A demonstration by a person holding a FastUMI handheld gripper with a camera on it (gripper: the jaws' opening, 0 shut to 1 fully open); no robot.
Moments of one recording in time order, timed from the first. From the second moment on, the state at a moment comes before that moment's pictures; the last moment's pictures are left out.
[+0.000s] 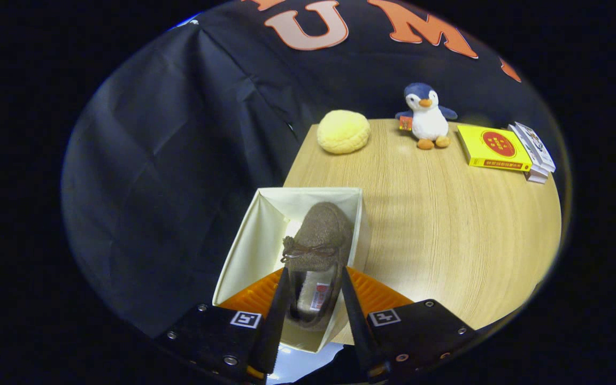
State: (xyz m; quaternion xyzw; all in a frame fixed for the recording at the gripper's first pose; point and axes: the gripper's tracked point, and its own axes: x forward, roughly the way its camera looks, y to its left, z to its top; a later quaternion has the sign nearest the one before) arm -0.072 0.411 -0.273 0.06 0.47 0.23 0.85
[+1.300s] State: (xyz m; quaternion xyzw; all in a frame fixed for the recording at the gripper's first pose) arm -0.017 0.017 0.066 0.03 -0.09 0.09 0.99
